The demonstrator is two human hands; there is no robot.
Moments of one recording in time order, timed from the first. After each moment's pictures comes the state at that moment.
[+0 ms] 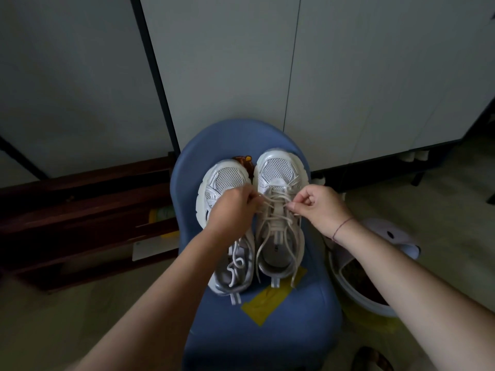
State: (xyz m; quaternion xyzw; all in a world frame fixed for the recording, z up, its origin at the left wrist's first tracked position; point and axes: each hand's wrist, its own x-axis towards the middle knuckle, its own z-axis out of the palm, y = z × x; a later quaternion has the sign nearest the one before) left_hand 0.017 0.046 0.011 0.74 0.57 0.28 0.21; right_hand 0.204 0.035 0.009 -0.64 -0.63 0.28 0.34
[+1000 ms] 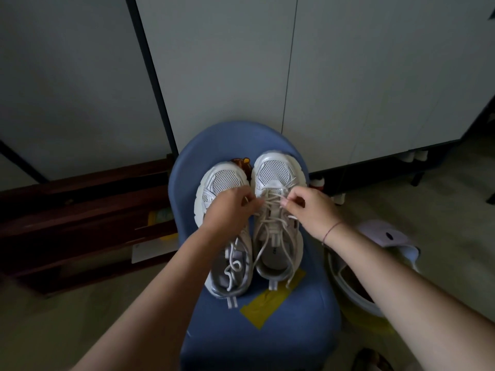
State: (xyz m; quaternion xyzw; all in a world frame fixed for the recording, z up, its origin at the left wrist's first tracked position) left_hand 0.011 0.051 0.014 0.74 0.57 0.26 0.23; right_hand 0.195 0.032 0.017 -0.64 -0.68 0.21 0.29
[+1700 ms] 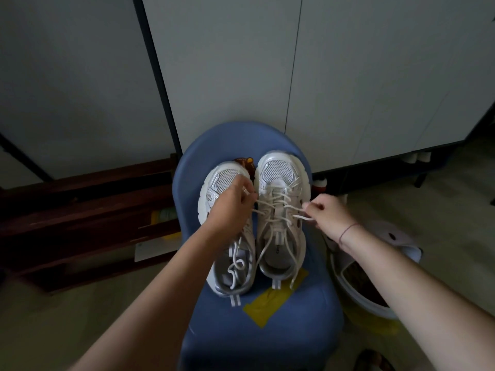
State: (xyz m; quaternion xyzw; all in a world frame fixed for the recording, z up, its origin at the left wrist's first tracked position) left_hand 0.011 0.044 0.017 0.69 0.57 0.32 0.30; right_hand 0.213 0.031 0.004 -0.71 -0.54 0.33 0.31
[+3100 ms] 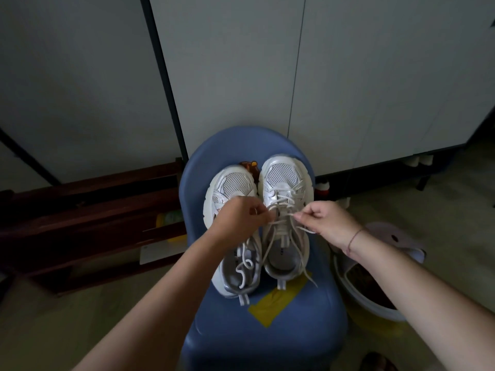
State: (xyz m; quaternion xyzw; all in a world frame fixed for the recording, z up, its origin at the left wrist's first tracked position) left_hand 0.008 0.028 0.025 0.73 0.56 0.25 0.30; right_hand 0.207 0.016 0.009 -0.61 -0.61 0.38 0.33
